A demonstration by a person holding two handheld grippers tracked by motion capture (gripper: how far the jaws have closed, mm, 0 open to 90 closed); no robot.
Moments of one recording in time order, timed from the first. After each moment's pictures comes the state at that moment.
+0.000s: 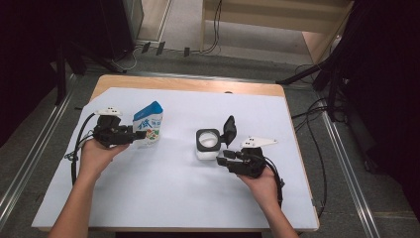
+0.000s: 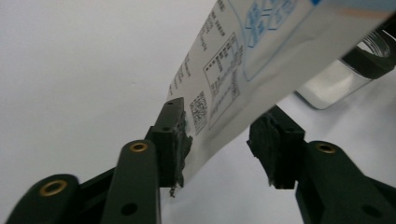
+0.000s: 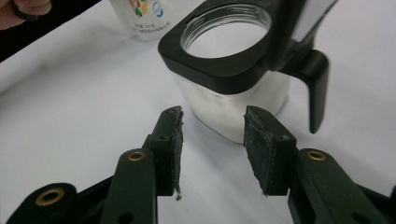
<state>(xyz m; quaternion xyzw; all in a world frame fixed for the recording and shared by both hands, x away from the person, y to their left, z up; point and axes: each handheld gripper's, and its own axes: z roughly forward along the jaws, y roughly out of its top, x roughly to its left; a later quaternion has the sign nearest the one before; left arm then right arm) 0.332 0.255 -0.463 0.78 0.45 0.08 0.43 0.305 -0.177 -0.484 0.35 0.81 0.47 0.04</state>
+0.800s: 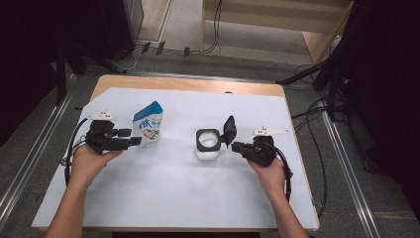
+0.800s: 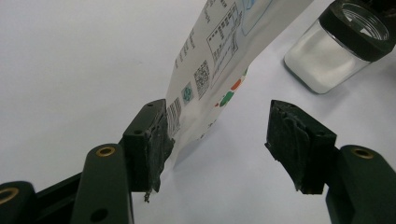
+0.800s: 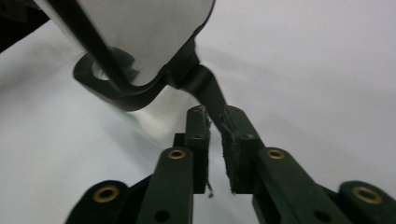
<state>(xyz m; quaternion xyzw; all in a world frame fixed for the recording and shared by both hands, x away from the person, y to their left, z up) 0.315 0.267 -0.464 0.77 0.47 0.08 0.43 0.339 -0.206 -0.483 0.41 0.79 0.46 0.05</state>
